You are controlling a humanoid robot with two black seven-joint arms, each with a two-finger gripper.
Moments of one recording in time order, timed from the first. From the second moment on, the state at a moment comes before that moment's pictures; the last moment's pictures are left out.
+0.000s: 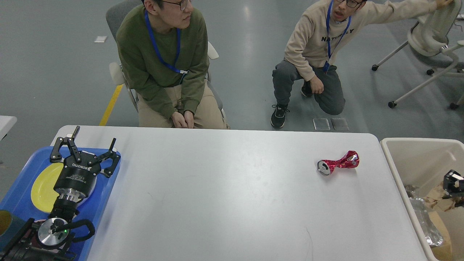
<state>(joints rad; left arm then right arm) -0.27 0.18 -1.47 -0.70 0.11 -0.72 -0.10 1.12 -0.71 -1.15 0.58 0.20 0.55 -0.02</state>
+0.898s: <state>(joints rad) -0.27 0.18 -1.47 -0.70 0.11 -0.72 -0.10 0.52 -0.39 -0.85 0.03 0.20 0.19 -0.04</state>
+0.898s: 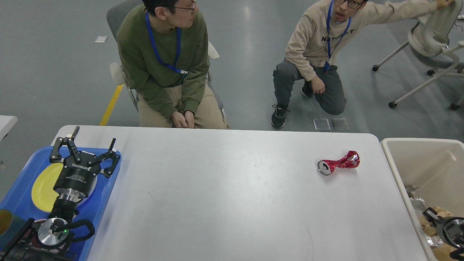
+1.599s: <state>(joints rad) -0.27 0.18 -1.47 -0.70 0.11 -0.72 -0.10 0.45 -0.36 -0.80 0.03 0.20 -0.12 -0.04</state>
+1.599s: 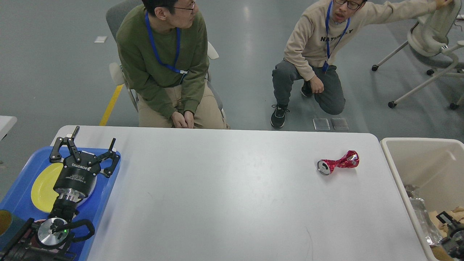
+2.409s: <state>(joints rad) -0.27 0.18 -1.47 -0.70 0.11 -0.72 -0.10 0.75 -0.50 -0.92 0.32 0.07 0.07 -0.07</state>
